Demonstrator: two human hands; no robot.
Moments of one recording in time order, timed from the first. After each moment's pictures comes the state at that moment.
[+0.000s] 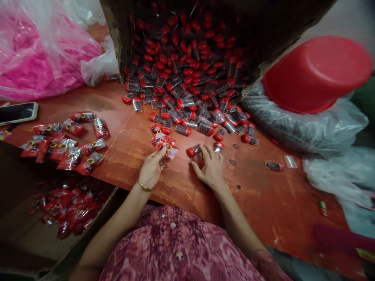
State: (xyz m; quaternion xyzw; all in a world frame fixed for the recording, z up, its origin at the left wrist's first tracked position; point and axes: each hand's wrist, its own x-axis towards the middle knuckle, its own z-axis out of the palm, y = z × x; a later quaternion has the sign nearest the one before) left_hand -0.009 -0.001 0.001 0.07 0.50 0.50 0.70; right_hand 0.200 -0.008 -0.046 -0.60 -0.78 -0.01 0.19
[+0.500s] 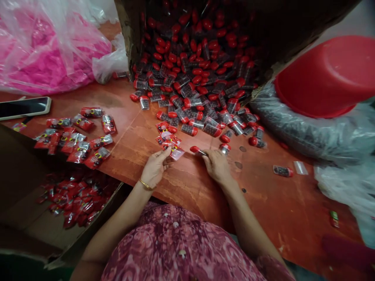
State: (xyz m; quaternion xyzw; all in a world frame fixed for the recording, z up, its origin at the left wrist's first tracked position) left_hand -0.013 -0.005 0.003 0.09 0.50 0.49 0.71; right_hand 0.209 0.009 -0.044 -0.54 -0.80 0.13 0.23
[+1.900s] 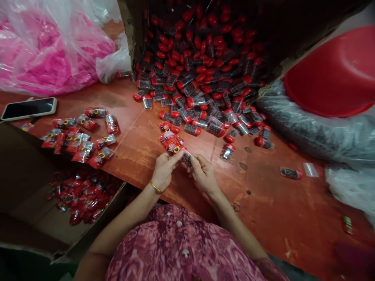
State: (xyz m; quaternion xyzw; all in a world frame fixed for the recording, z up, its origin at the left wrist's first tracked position) left_hand 0.014 -0.009 0.000 0.12 0.45 0.55 0.69; right_hand 0.131 -0.023 -0.022 -0.51 -0.53 0.53 0.42
